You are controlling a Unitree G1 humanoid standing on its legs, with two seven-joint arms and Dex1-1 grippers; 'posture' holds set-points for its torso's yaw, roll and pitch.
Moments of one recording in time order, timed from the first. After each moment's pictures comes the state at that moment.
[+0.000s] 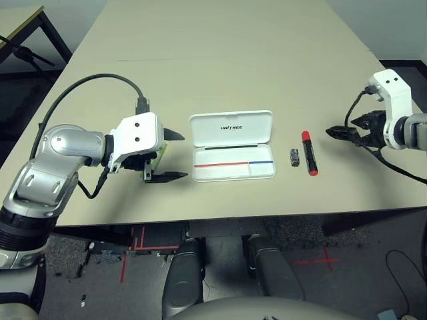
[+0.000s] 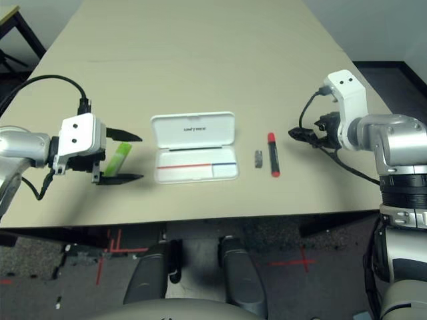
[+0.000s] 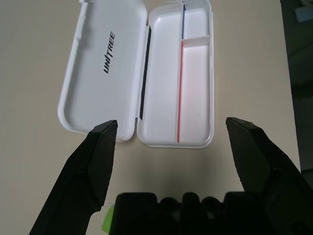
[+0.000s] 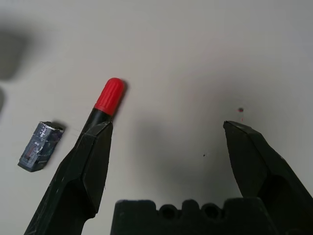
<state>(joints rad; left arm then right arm) -0.45 0.94 -0.04 -0.33 -0.31 0.46 -1.22 -0.65 -0.81 -0.09 0.07 0.18 1.25 0.76</state>
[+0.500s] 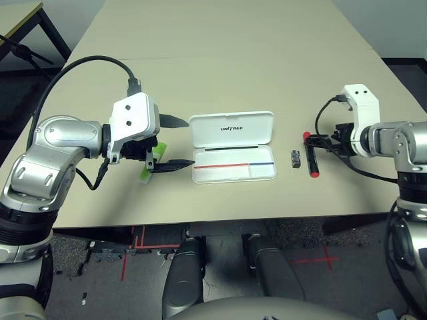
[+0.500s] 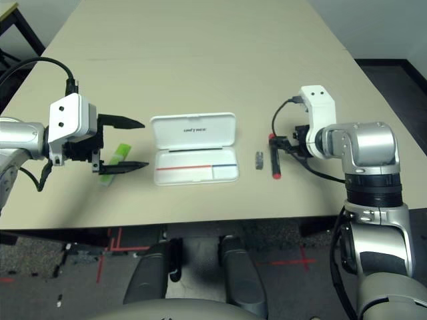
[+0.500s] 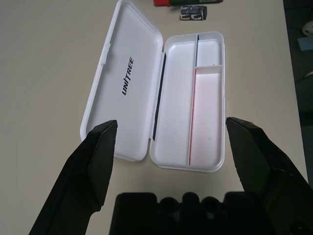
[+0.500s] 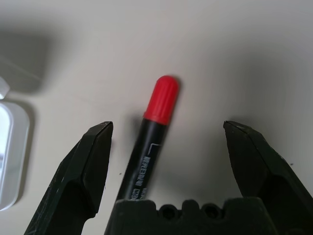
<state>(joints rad) -0.46 0.92 -0.01 -0.34 -0.38 0.50 -1.17 -0.64 -0.60 -0.10 -0.05 0.23 1.48 0.53</state>
